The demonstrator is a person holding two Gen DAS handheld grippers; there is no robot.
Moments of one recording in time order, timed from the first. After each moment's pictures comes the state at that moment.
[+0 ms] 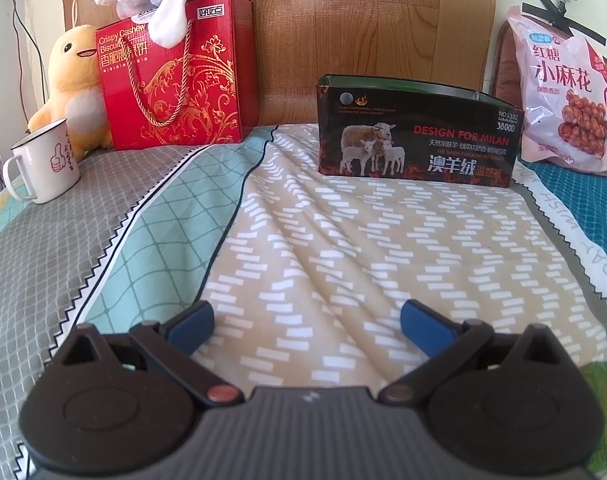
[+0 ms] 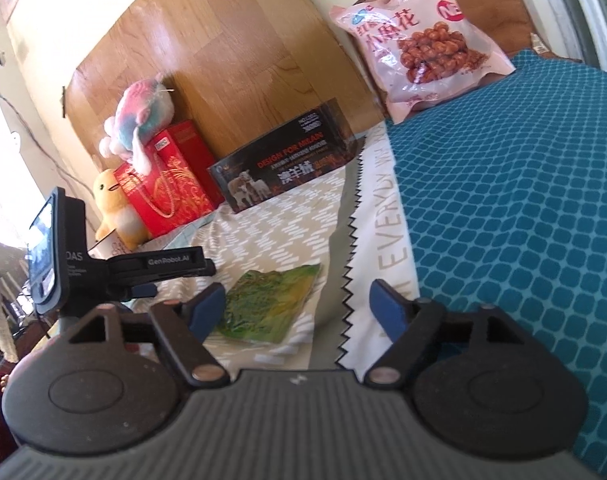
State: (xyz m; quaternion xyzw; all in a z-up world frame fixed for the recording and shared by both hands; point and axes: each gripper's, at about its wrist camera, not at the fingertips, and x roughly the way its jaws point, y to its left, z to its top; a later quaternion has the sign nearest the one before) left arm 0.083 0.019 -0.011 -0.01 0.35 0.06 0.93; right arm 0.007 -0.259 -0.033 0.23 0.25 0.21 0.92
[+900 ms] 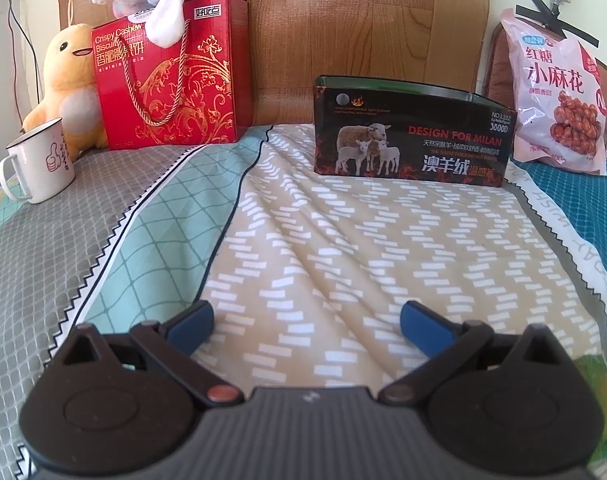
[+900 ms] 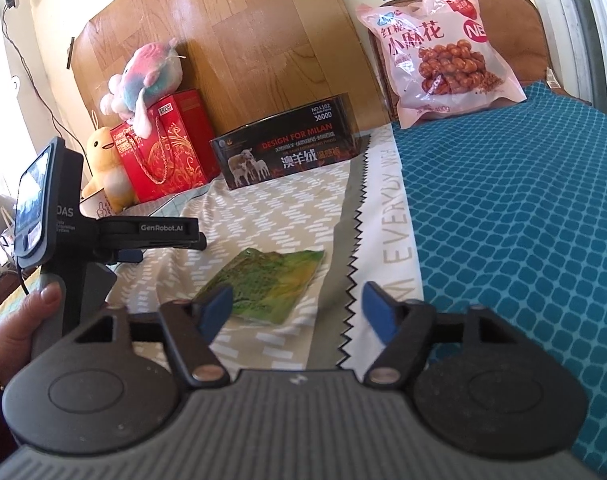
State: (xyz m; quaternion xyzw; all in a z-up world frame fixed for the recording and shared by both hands) left arm 0.075 0.017 -0.009 -0.01 0.35 0.06 0.94; right arm 0.001 -0.243 -0.026 0.15 0.26 0.19 0.94
